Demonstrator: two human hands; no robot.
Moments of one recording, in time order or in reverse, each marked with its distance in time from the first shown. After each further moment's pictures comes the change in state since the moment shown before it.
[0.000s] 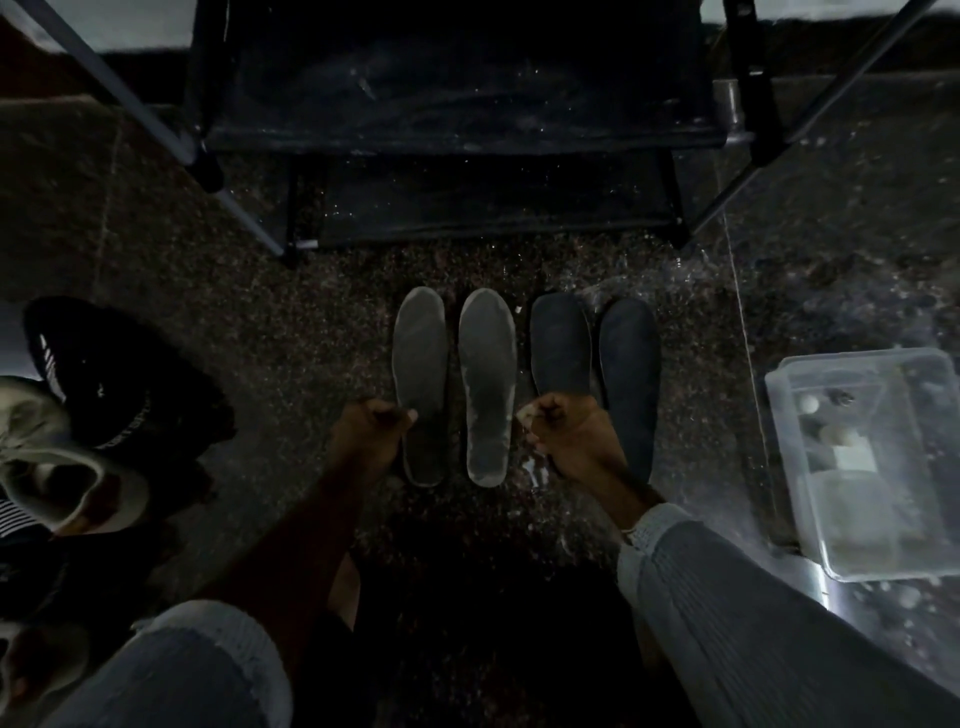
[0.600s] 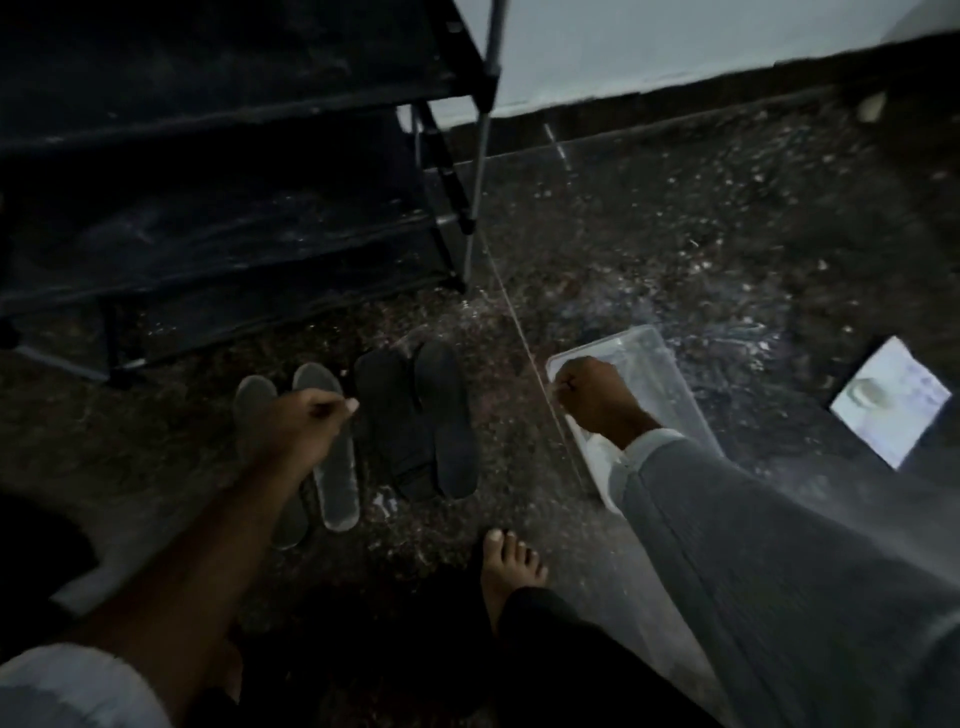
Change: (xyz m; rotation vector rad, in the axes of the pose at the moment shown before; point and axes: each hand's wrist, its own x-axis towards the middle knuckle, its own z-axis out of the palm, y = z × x) left_hand -0.122 0.188 0.046 0.274 -0.128 0.466; right_hand -0.047 0.053 -0.250 -0.391 0.162 0.089
